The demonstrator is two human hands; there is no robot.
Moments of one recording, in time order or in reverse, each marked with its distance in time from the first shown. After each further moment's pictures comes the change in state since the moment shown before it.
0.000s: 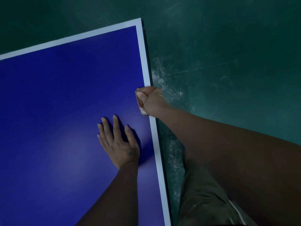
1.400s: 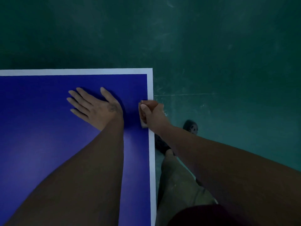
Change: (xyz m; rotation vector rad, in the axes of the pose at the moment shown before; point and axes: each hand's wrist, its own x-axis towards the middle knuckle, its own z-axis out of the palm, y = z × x) left_hand 0.263 0.094 0.055 0.069 0.044 -0.461; right_hand 0.057 -0.090 -0.005 -0.251 0.123 -0.002
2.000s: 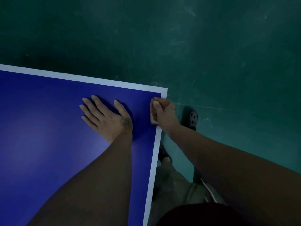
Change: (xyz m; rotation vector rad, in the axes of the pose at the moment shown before) left_hand -0.002 0.006 0.005 0.087 0.039 -0.006; right_hand 0.044 -0.059 -0.014 0.036 -0.005 -0.023
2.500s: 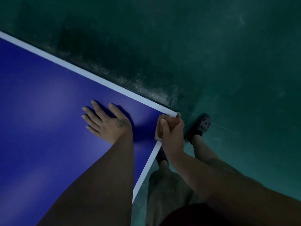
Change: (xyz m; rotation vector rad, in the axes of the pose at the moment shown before) left_hand 0.014 0.026 0.007 0.047 0.119 -0.496; right_hand 0.006 -0.005 -0.019 -0.068 -0.001 -0.083
